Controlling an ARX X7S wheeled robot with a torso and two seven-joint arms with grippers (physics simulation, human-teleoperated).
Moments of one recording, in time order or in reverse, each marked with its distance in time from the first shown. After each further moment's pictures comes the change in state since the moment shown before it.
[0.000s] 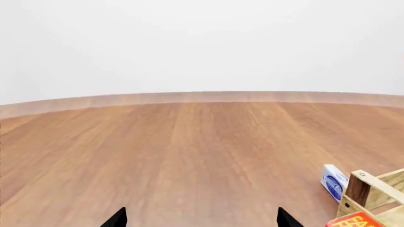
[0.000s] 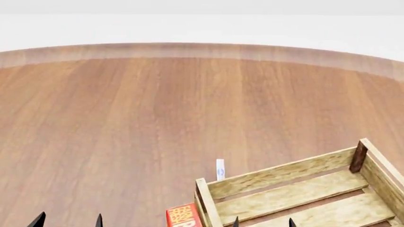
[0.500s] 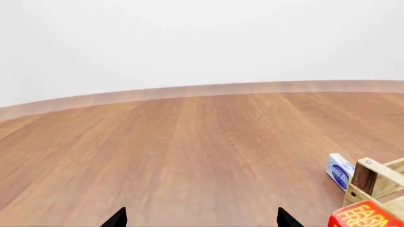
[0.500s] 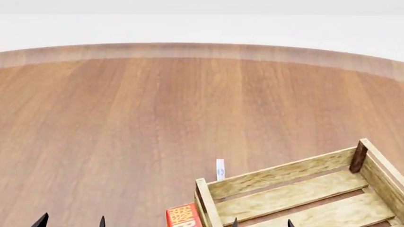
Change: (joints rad) left arm -0.003 0.067 -0.058 -0.009 0.107 -0.039 0.049; right arm -0.010 -0.068 0.067 0.021 -0.068 -0.023 -0.064
